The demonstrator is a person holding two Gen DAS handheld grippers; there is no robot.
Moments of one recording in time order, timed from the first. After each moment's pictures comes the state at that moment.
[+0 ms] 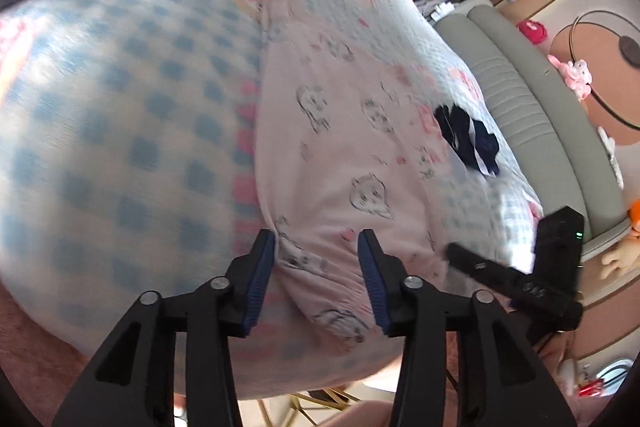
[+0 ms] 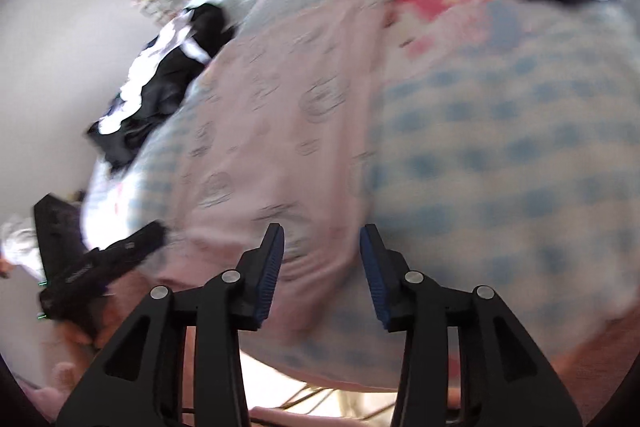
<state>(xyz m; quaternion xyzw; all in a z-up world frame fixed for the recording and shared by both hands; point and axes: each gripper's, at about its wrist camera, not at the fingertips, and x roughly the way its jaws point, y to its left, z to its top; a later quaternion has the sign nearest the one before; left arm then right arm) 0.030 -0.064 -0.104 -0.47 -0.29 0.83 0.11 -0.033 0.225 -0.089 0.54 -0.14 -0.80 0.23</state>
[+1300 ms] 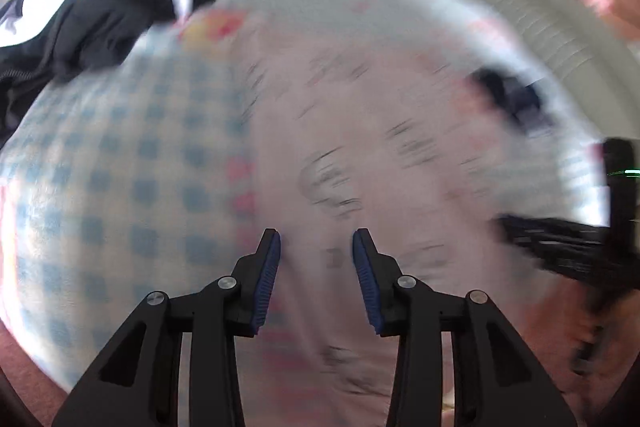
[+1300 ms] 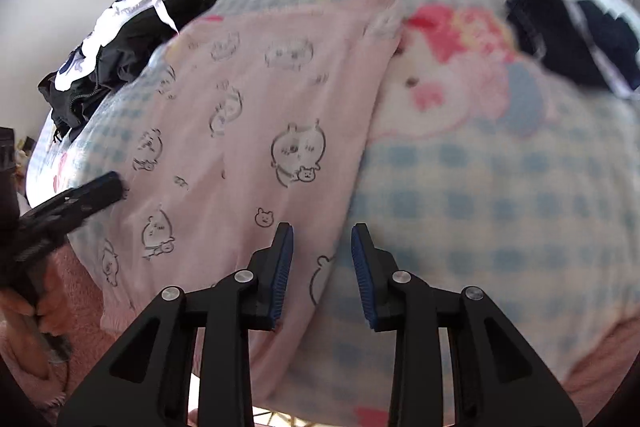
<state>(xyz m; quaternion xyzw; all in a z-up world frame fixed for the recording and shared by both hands) -0.035 -0.057 -0.092 -0.51 -0.11 0.85 0.04 -0.075 0.219 -0.087 0.56 0.00 -0.81 0.18</state>
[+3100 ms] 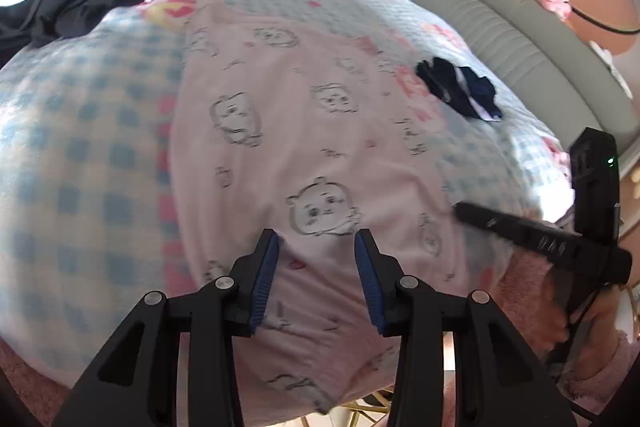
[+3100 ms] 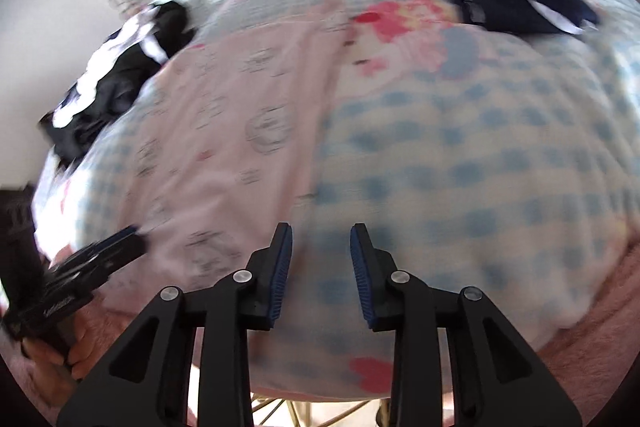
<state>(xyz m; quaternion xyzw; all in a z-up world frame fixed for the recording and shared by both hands) 0.025 -0.026 -0.092 -0.44 -0.16 0.87 0.15 -0.021 0.234 -0.082 0.51 -0.06 -0.84 0.17</state>
